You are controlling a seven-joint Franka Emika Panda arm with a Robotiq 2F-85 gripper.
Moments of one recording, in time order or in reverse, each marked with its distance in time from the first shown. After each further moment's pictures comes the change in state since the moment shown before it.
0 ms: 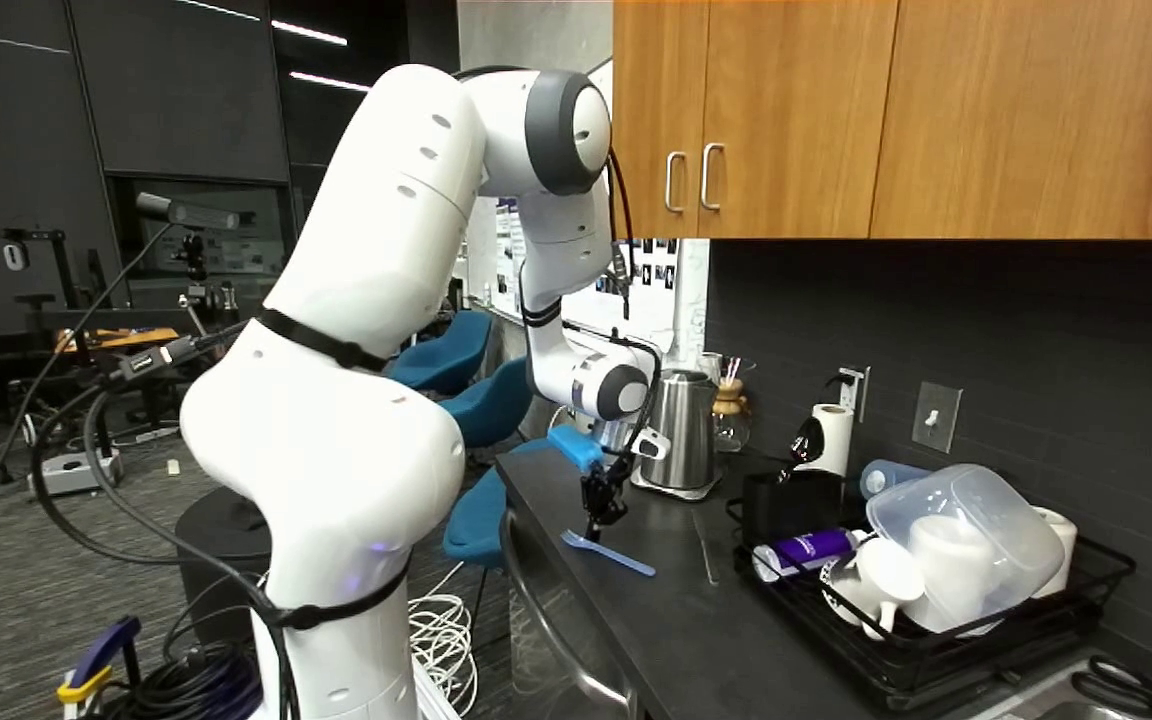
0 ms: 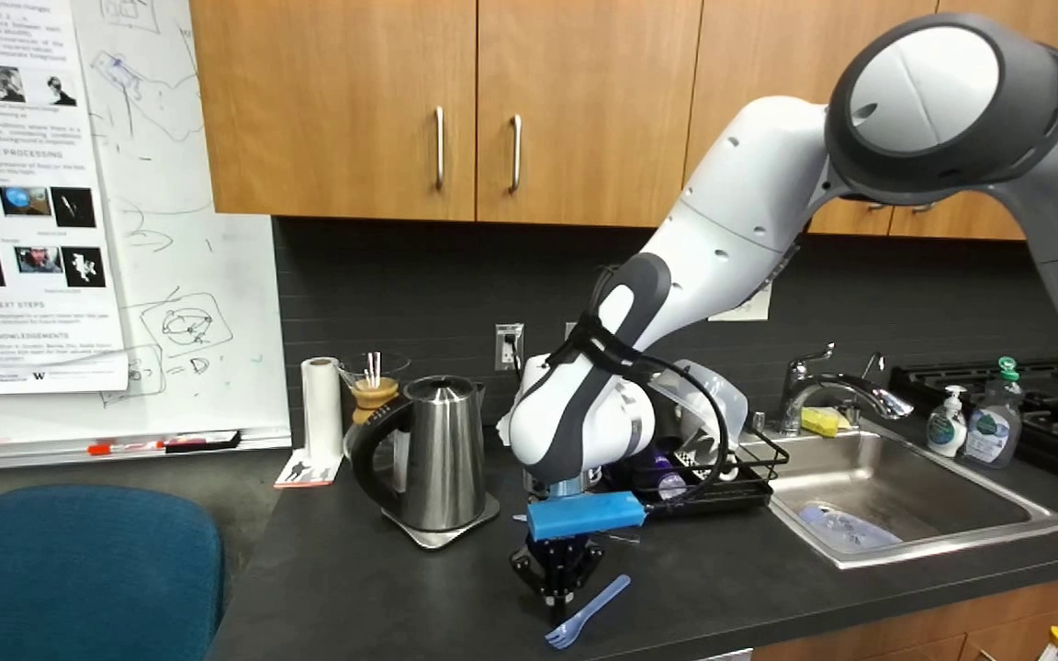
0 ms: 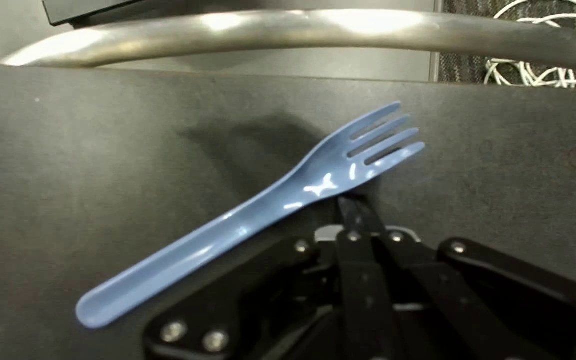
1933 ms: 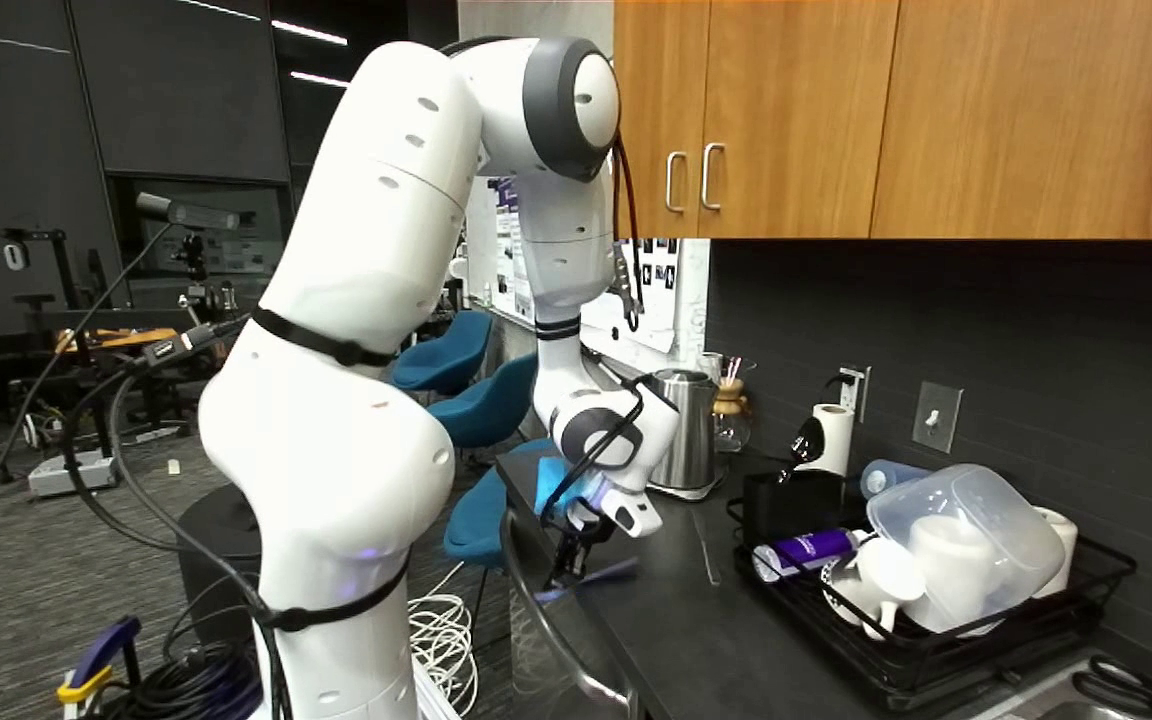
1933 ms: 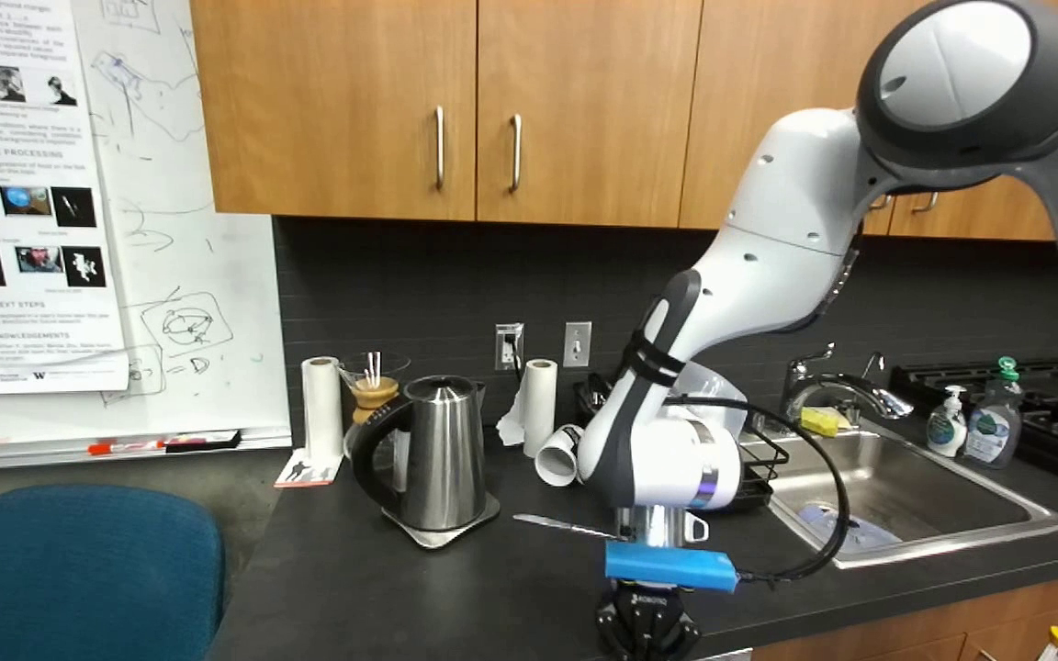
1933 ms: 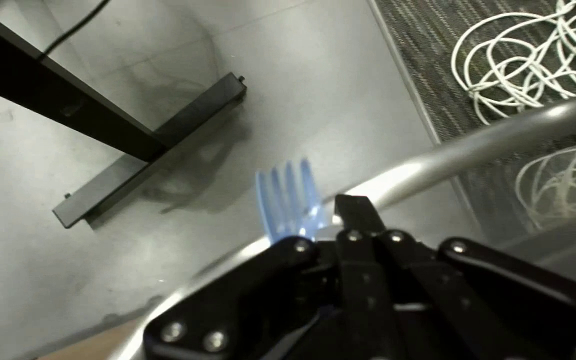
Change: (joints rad) arm -0.126 -0.067 0.045 -0.298 0.423 0.045 -0.085
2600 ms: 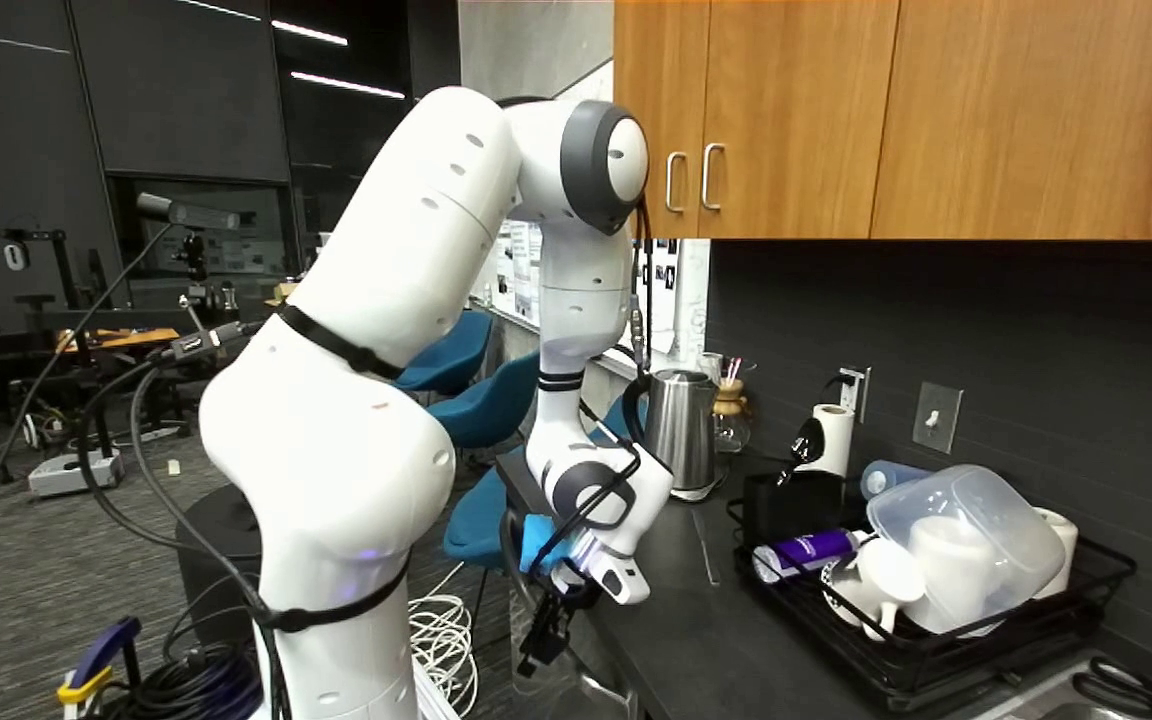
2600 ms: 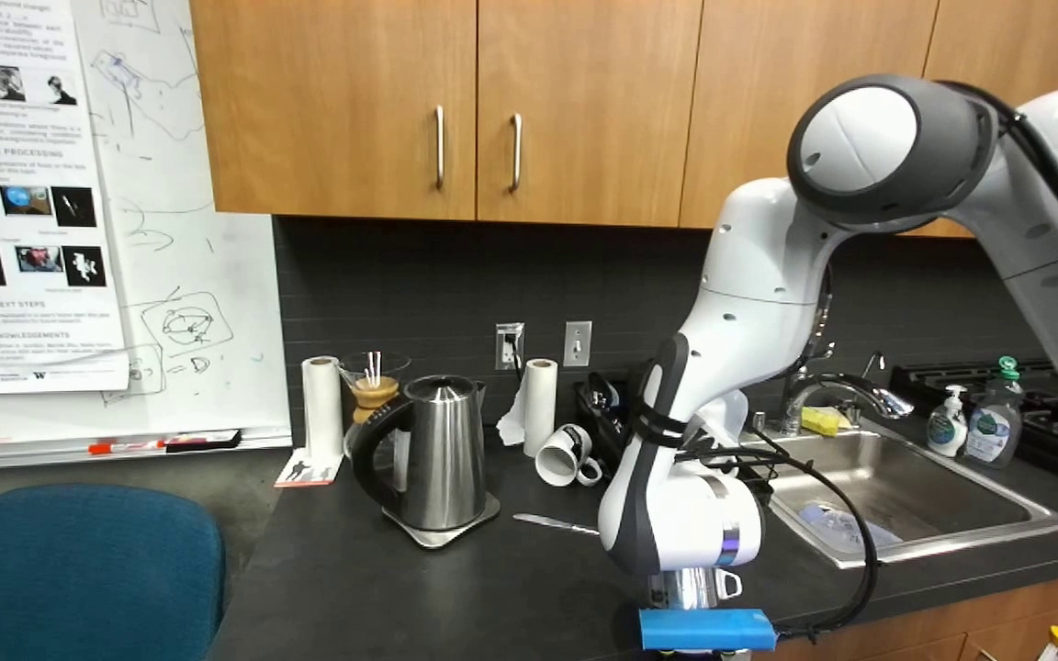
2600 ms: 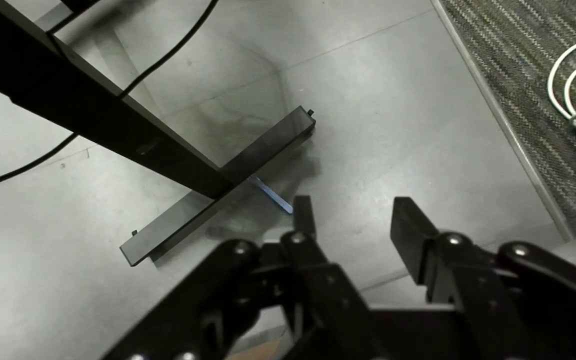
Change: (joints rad) arm -0.002 0.172 -0.028 -0.013 -0.041 0.027 -0.012
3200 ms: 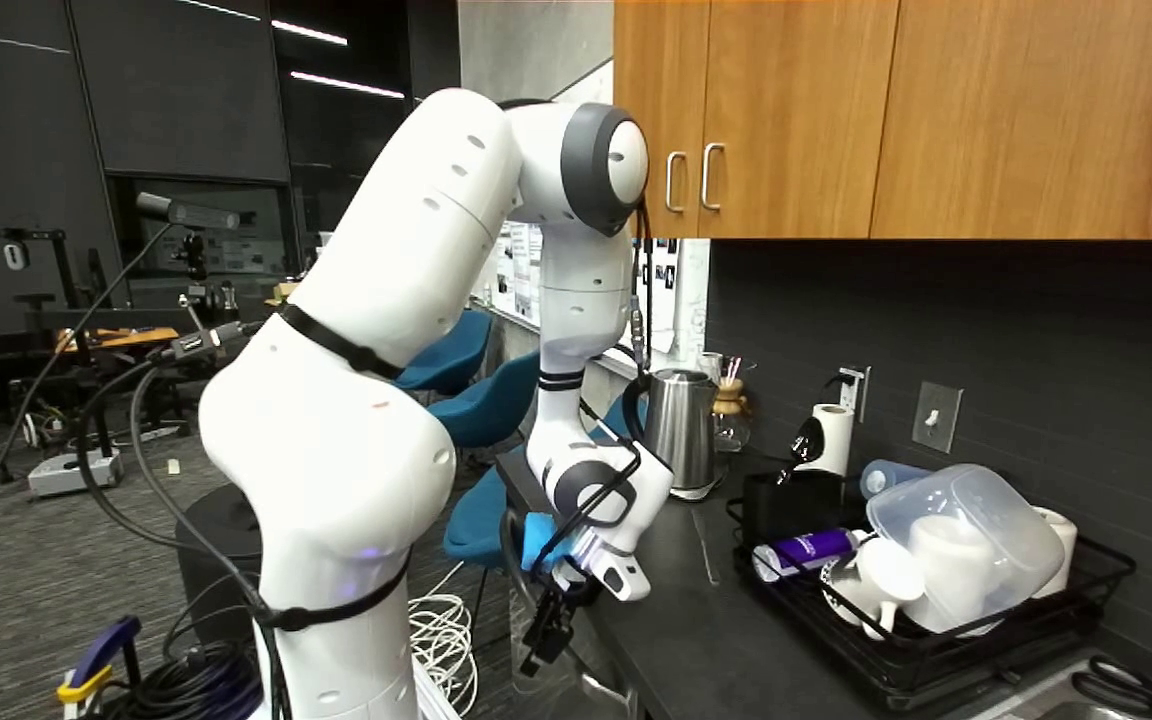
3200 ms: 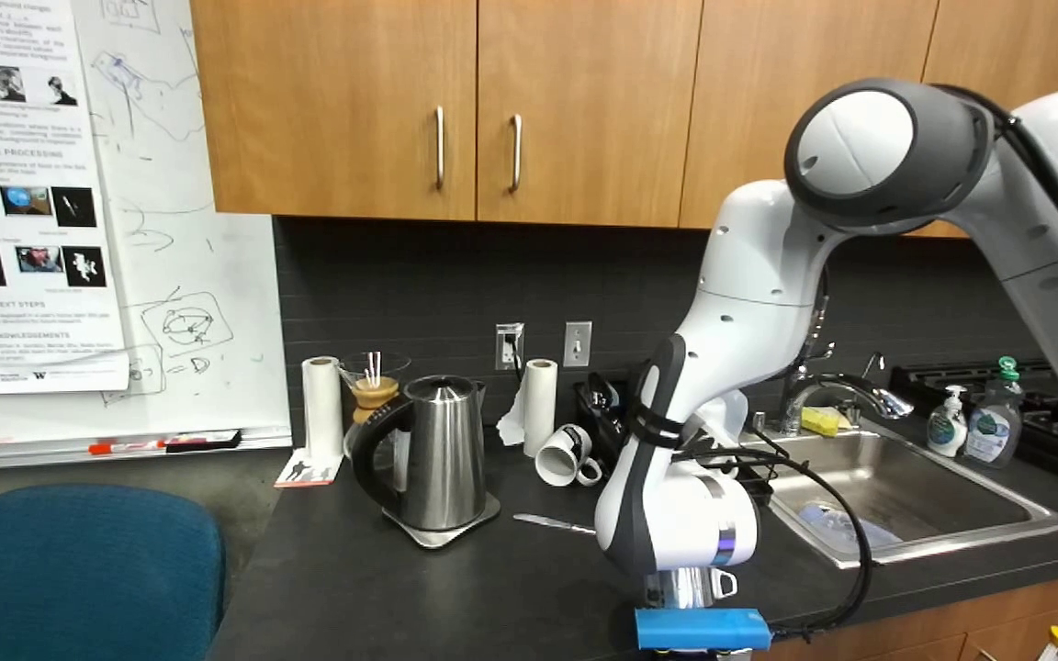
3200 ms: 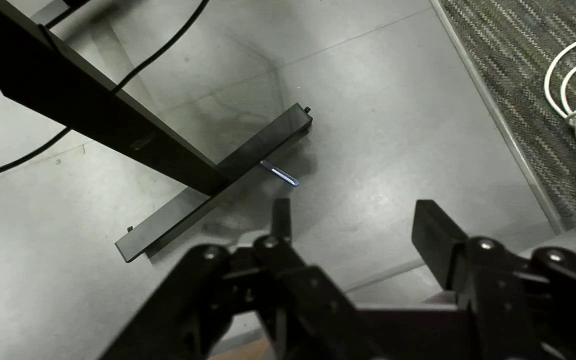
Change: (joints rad) arm 0.003 0.006 0.001 0.014 -0.002 0.001 0.000
